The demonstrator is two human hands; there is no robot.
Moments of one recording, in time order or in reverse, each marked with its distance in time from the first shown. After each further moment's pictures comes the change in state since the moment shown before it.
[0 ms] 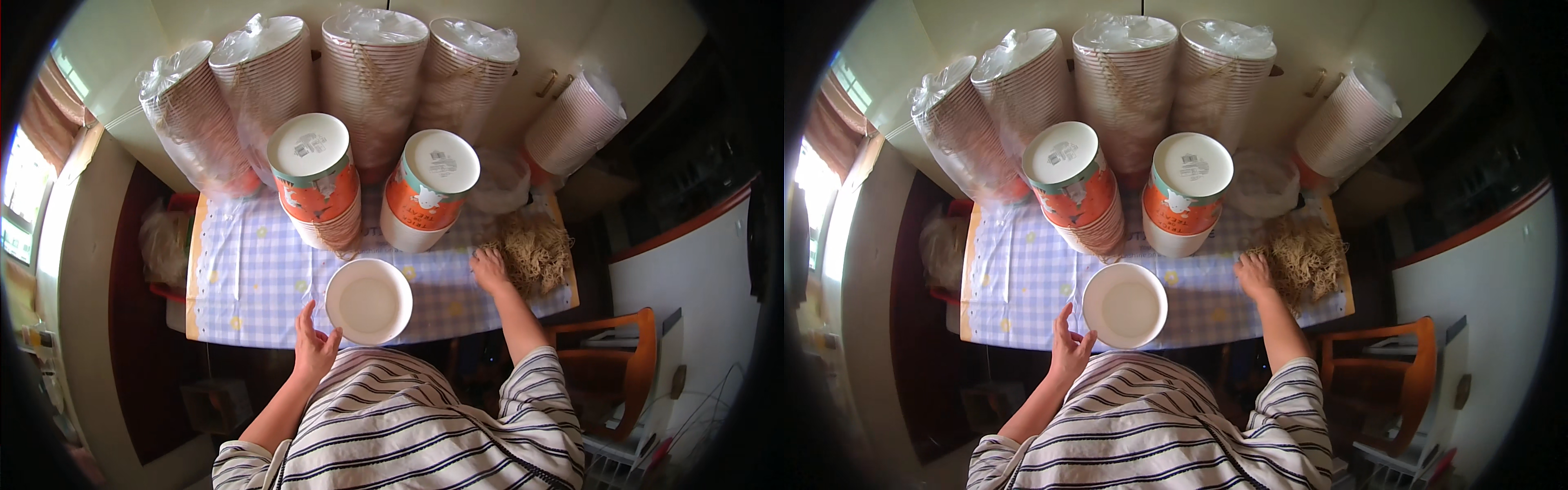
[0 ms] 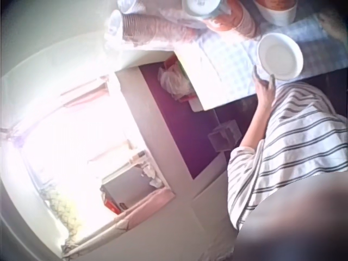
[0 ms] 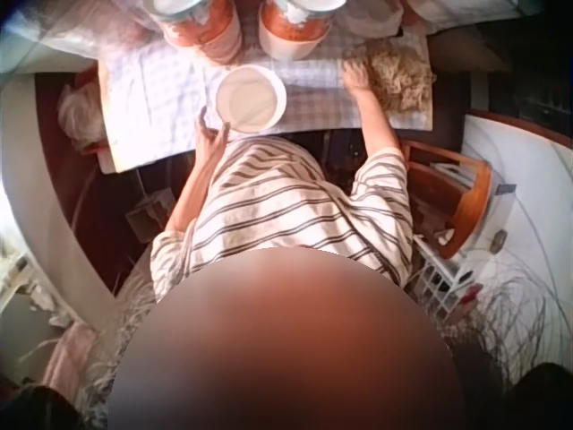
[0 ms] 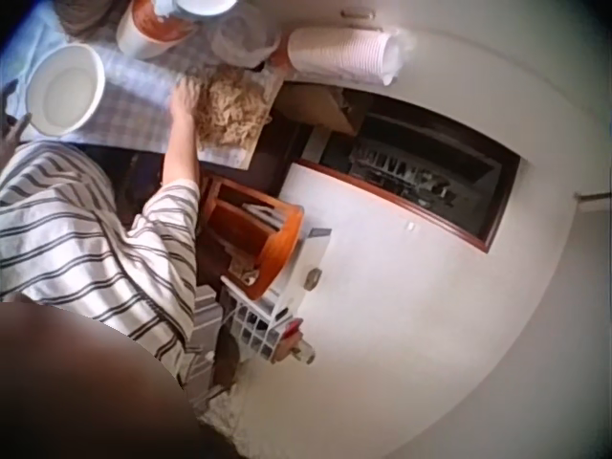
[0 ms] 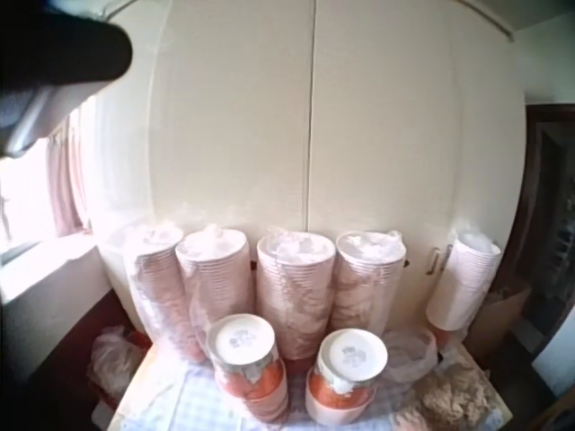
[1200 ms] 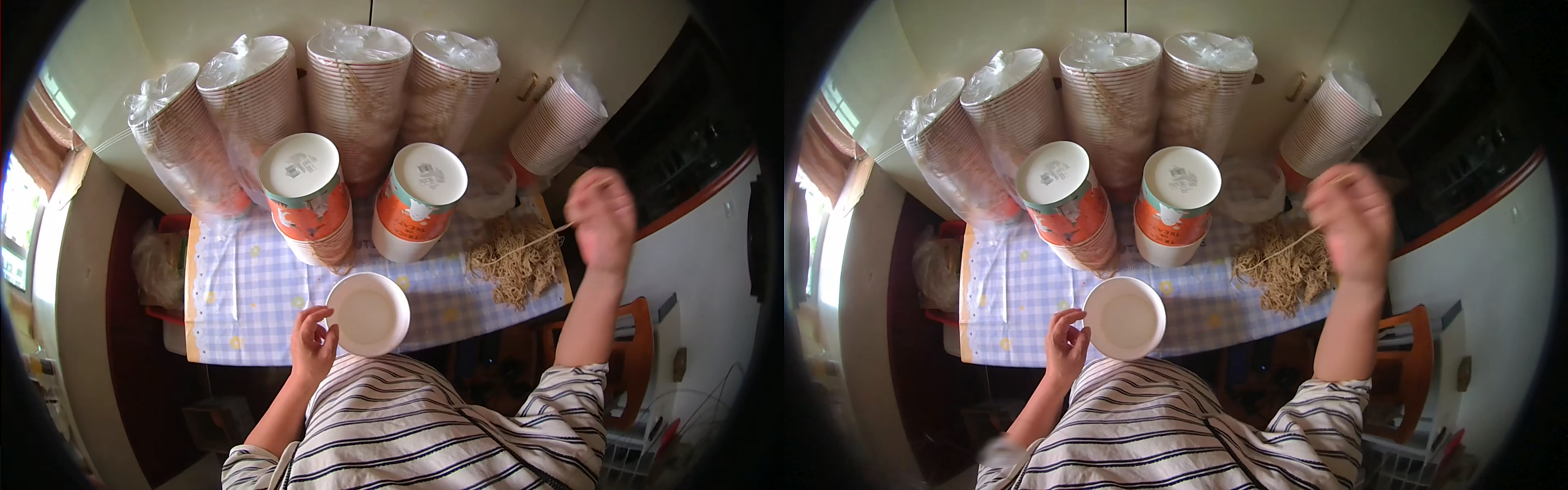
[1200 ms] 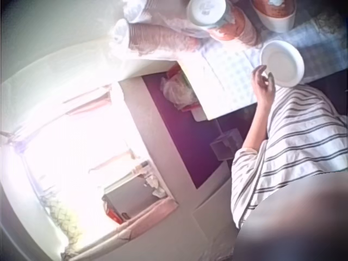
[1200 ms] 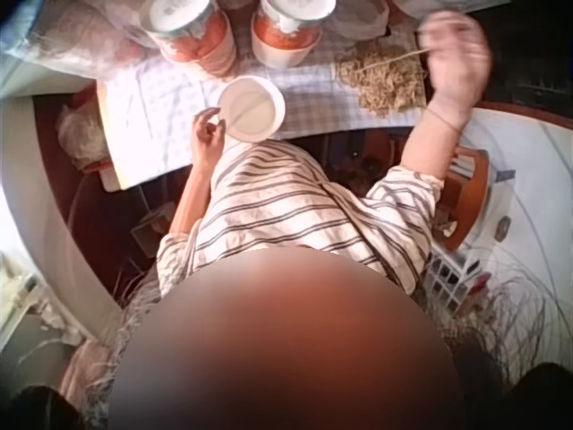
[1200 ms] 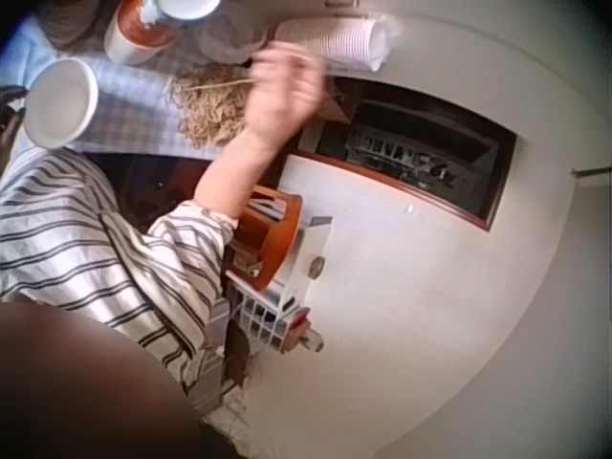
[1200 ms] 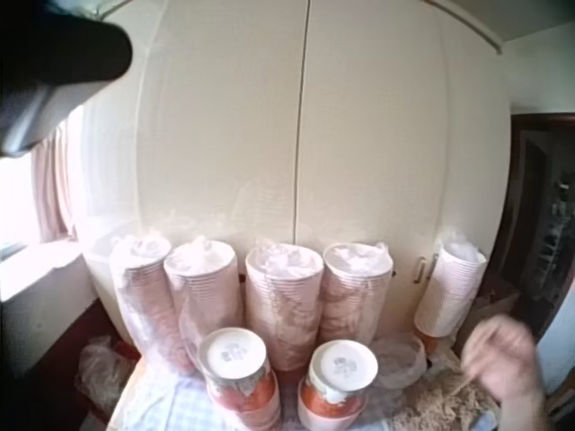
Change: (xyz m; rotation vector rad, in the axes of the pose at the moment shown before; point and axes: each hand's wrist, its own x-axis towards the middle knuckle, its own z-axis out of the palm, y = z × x) left_hand 0.026 0.042 -0.019 -0.171 0.052 0.241; right_hand 0.021 -0.036 -0.358 1.494 0.657 0.036
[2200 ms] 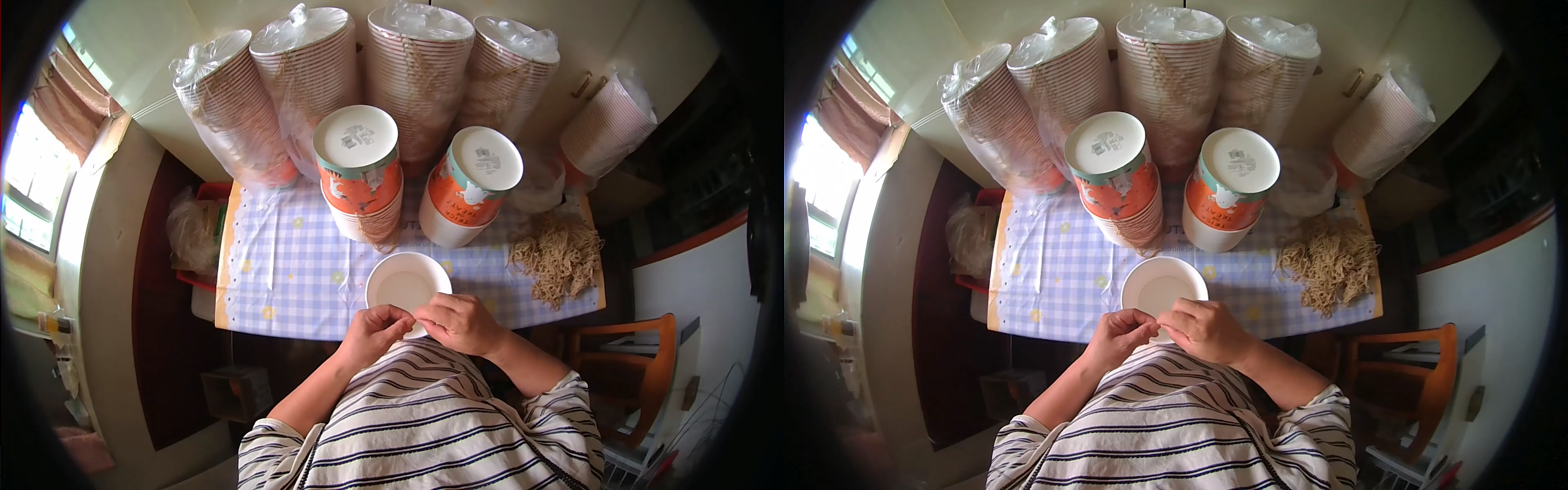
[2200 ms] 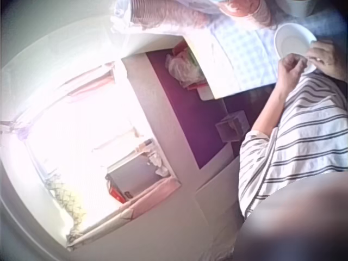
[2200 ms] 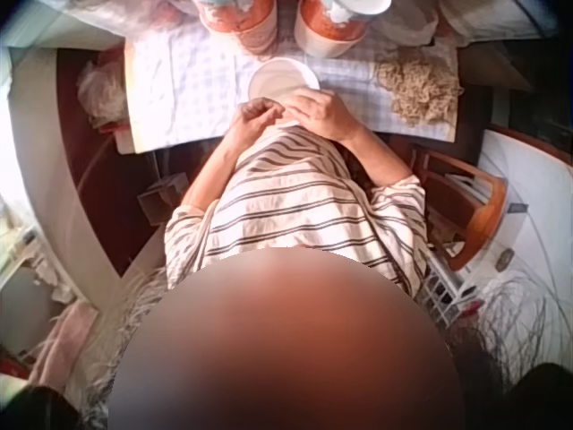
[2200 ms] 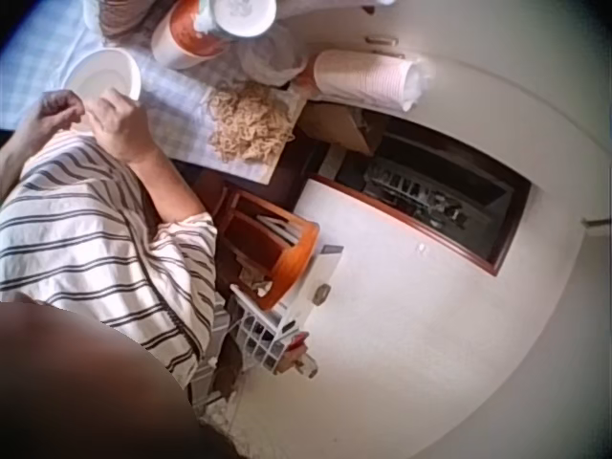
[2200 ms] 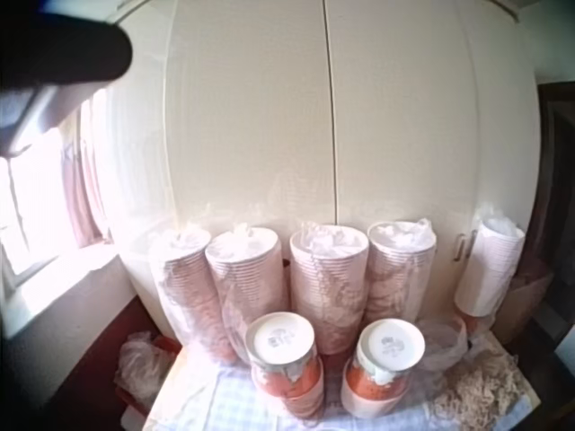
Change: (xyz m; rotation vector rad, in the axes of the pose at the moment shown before) left_hand -0.005 0.029 0.008 -0.483 -0.435 -0.364; right_hand -0.127 0.119 0.146 -0.553 -0.622 -0.262
